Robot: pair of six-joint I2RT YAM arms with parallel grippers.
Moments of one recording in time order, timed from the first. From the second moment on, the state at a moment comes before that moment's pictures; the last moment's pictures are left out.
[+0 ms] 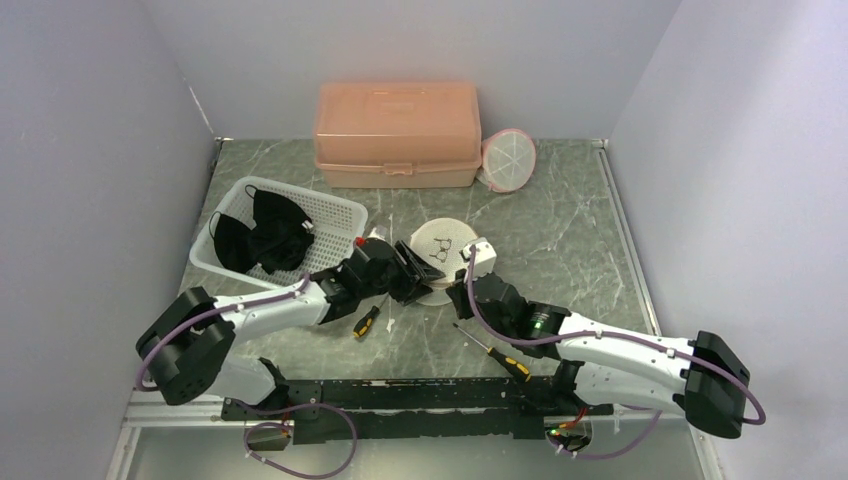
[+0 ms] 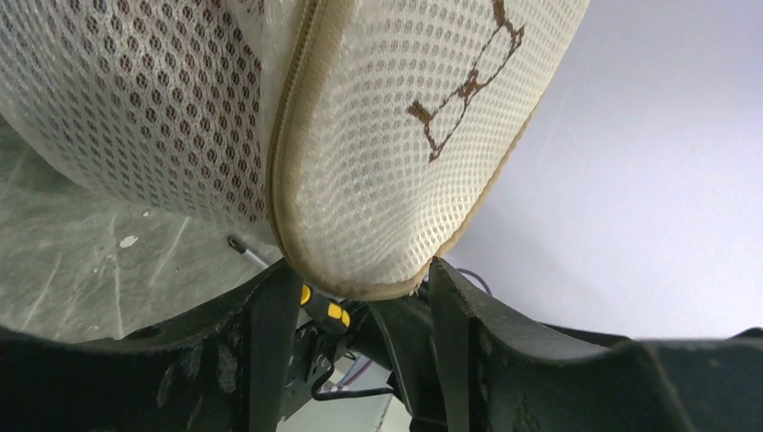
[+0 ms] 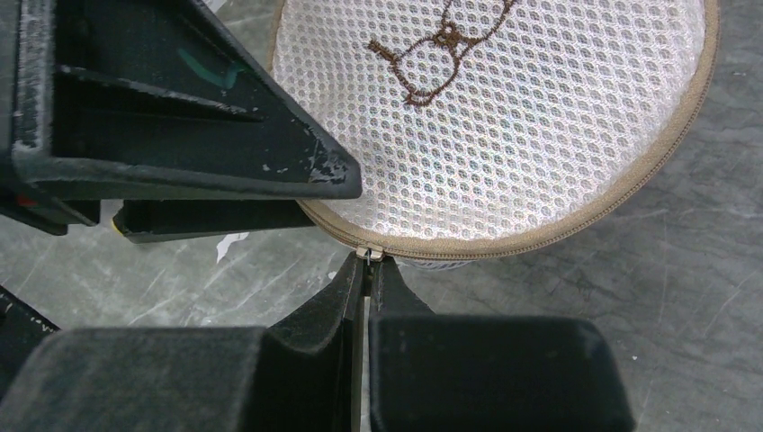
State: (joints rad) left arm -0.85 1.37 0.68 0.15 0.08 -1.46; right arm 1.05 0.98 0.50 -0.01 0.42 0.43
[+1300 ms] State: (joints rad) left arm -0.67 1.36 0.69 0.18 0.24 -1.34; right arm 0.85 0.98 0.48 0.01 0.39 0.44
